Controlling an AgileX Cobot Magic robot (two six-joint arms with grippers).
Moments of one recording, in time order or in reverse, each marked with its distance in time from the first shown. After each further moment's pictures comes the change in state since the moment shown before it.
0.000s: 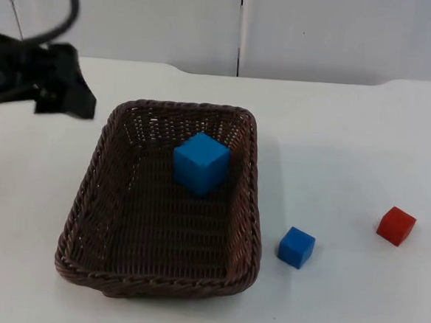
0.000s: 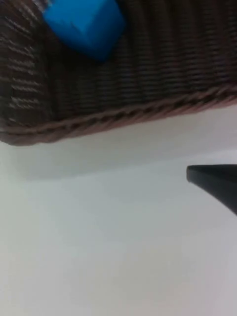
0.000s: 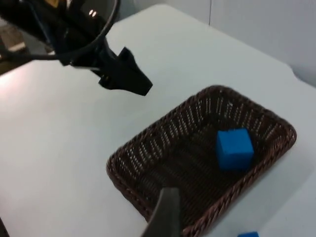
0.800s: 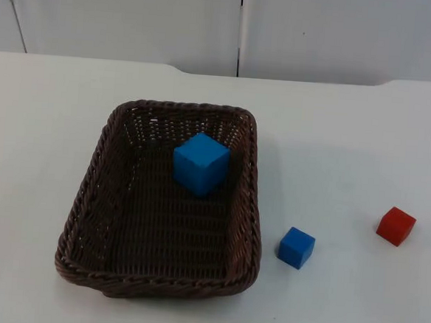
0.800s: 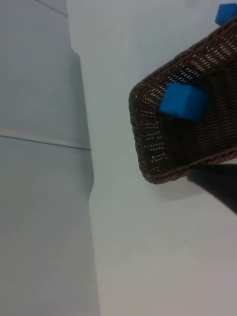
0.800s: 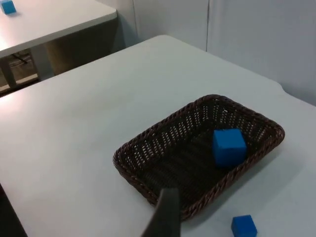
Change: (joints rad) right arm 0.000 -0.368 0.176 -0.002 0.087 0.000; left arm 0.000 -0.676 0.004 0.070 0.228 0.000
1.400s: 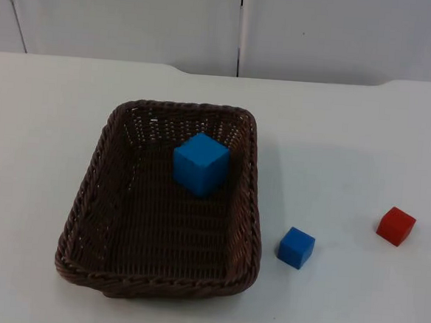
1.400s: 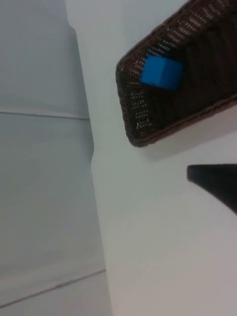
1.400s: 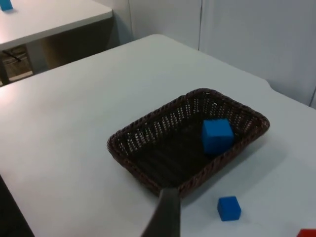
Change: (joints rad) right arm 0.000 -0.188 0.002 -0.037 0.179 0.000; left arm 0.000 -0.363 0.000 0.229 0.287 -0.129
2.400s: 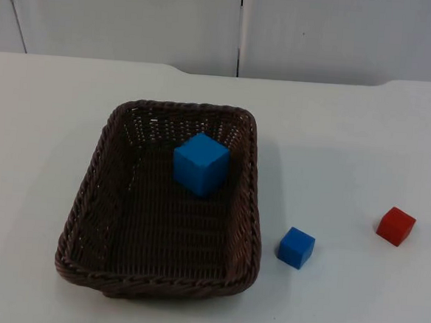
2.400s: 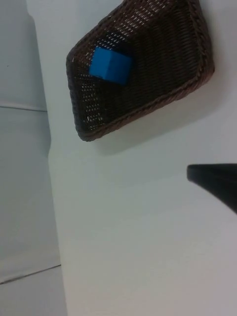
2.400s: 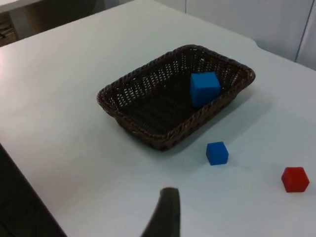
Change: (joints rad) right arm 0.000 -0.230 0.043 -0.029 0.257 0.042; left arm 0.000 -0.247 0.146 0.021 0.161 -0.027
